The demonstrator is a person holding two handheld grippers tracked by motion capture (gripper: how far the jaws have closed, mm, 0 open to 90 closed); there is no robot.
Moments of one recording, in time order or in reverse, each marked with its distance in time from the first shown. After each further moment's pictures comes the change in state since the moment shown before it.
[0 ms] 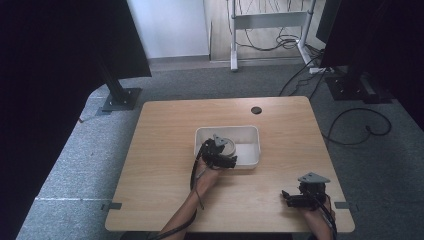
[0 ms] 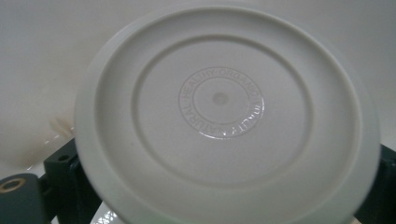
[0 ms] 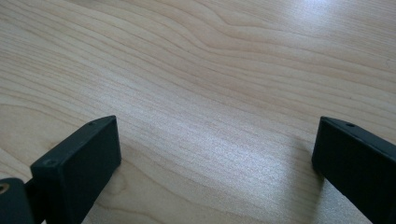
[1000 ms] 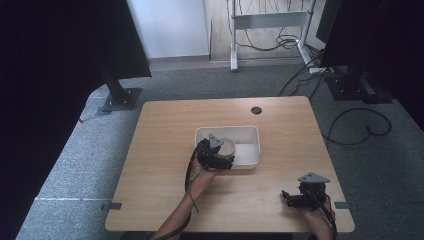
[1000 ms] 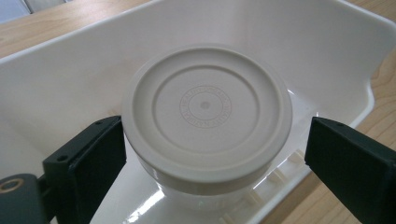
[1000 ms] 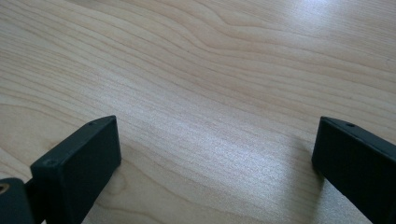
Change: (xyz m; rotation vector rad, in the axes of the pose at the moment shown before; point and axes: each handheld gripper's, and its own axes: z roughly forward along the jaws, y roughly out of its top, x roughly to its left) left arm -0.002 0.003 -0.038 -0.057 0.002 0.042; right arm 0.000 0.000 0.000 0.000 0.000 0.000
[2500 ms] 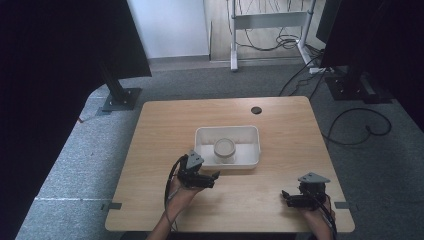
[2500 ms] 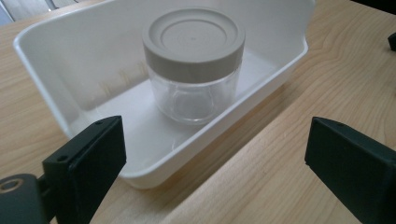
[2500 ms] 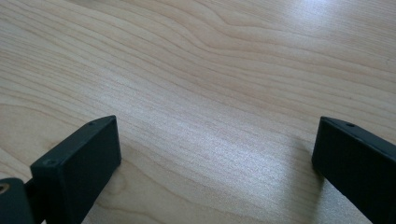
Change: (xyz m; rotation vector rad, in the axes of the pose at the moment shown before) left arm 0.010 -0.055 -0.069 -0.080 -0.072 0.021; right arm 0.000 0.000 0.000 0.000 0.000 -0.001
